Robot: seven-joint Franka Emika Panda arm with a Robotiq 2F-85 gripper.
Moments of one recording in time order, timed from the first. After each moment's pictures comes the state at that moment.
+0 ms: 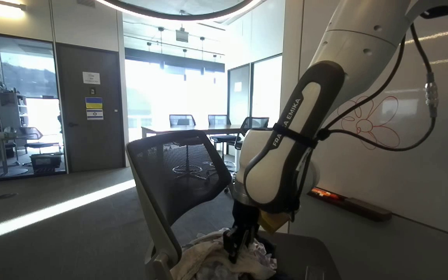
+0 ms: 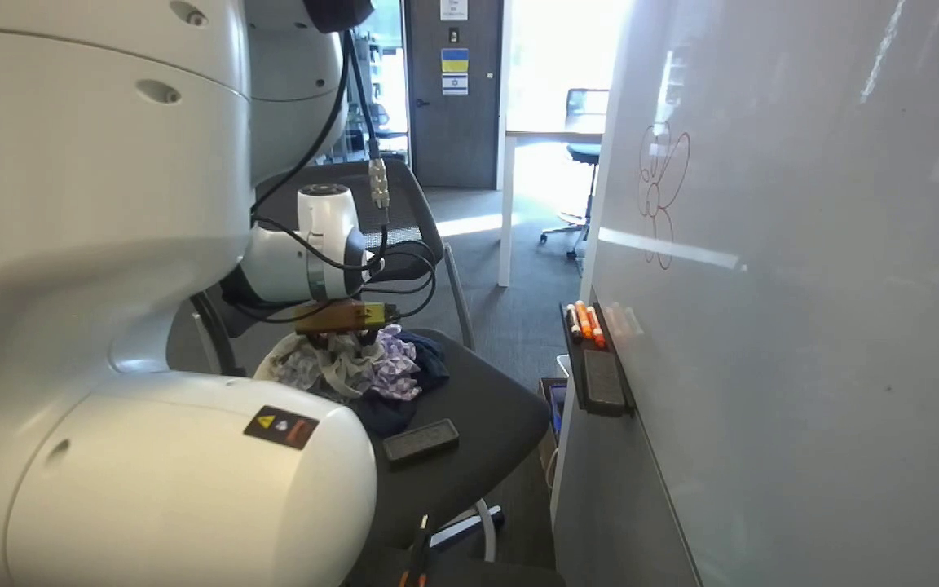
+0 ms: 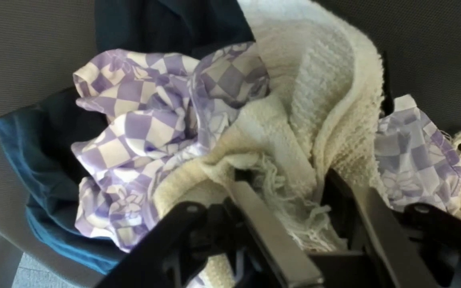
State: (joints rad) arm 0.02 0.35 0.21 -2.43 -0.16 2.94 -0.03
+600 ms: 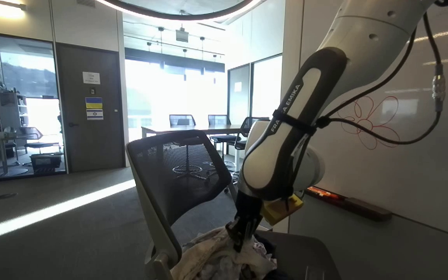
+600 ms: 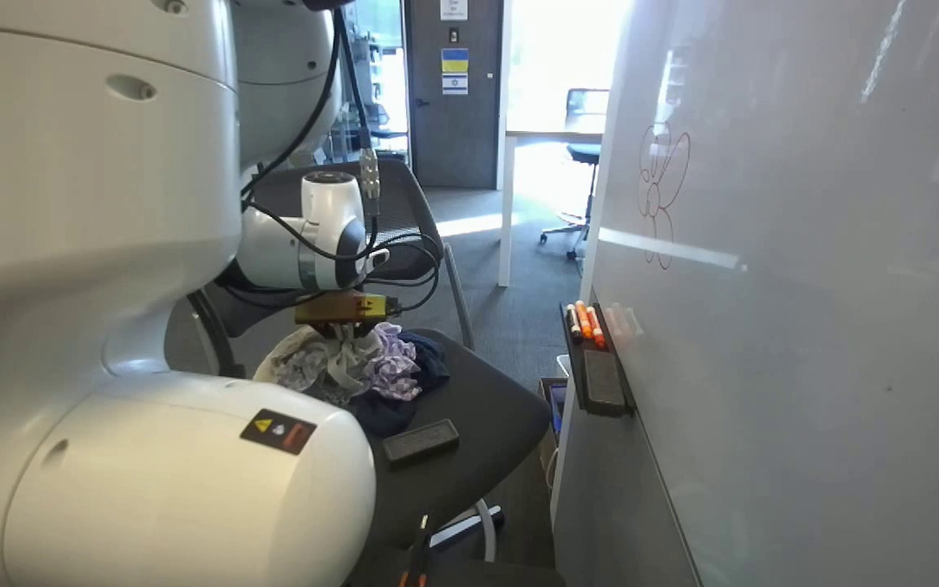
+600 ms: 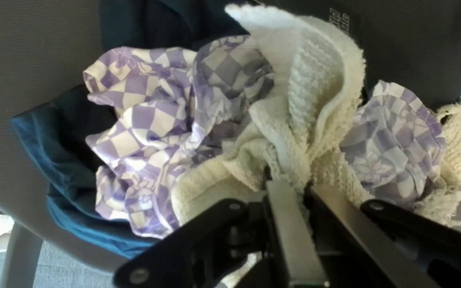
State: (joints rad) arm -0.01 0.27 0.24 -2.46 -0.01 2.94 -0.11
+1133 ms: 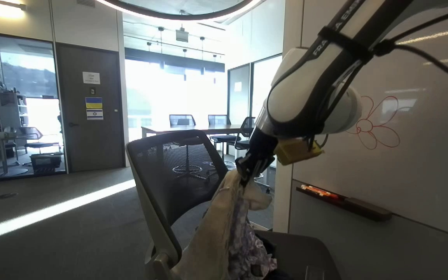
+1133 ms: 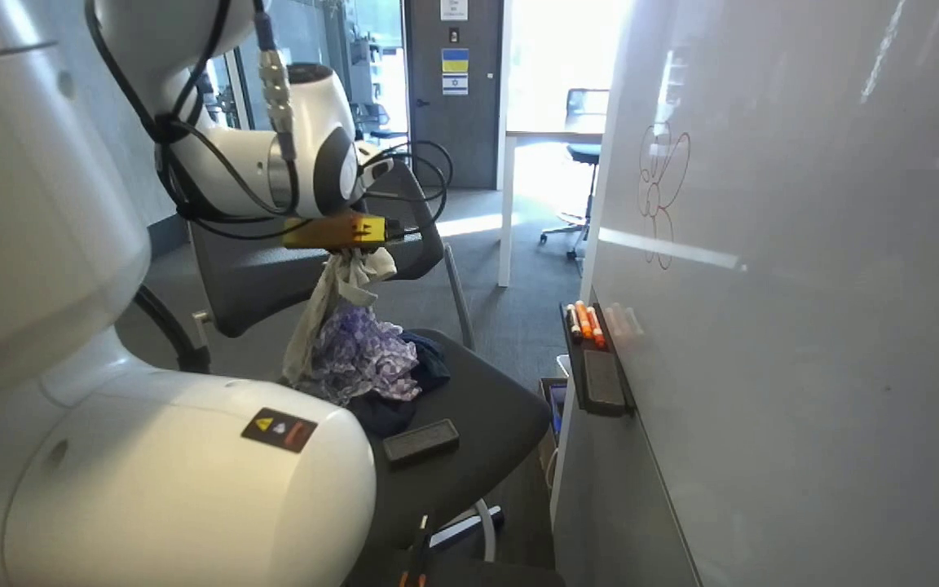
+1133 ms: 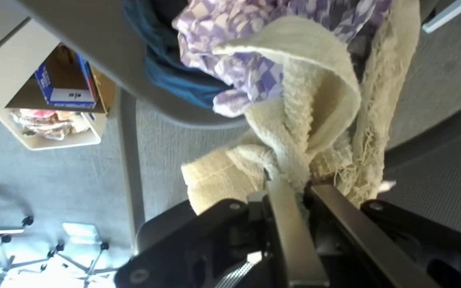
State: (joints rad) arm 0.01 -0.16 0.20 -2.60 0.05 2.96 -0.08
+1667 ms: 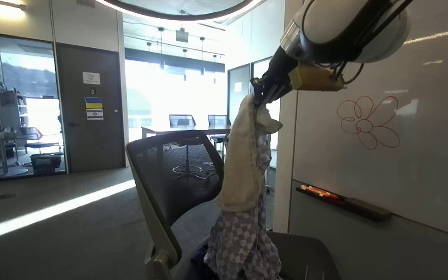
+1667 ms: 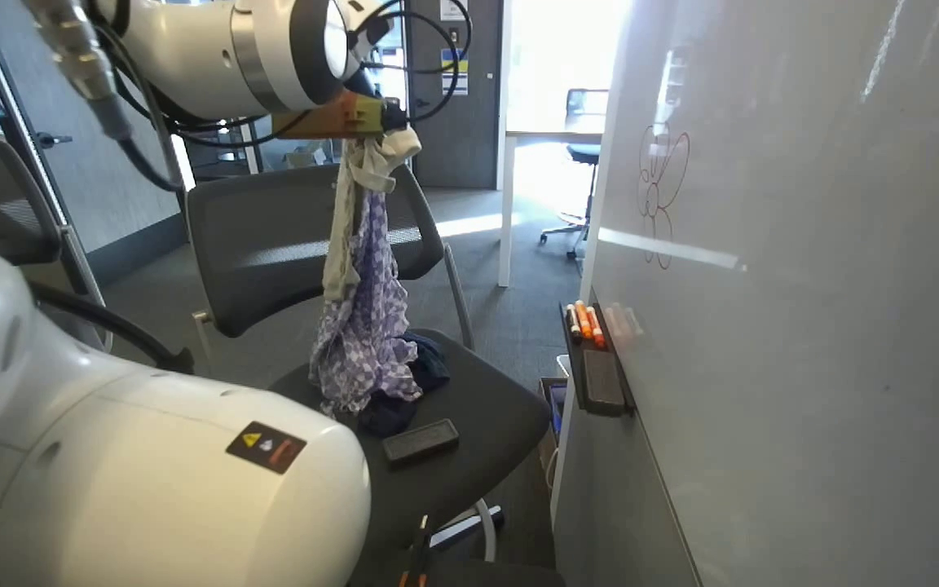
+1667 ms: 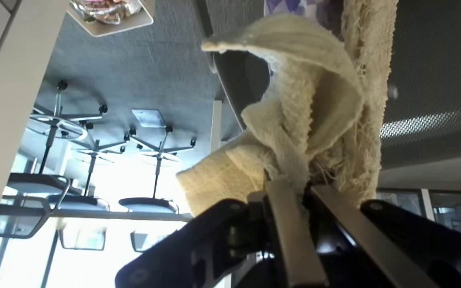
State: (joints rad) arm -0.09 -0.52 0.22 -2.58 -0.04 2.94 0.10
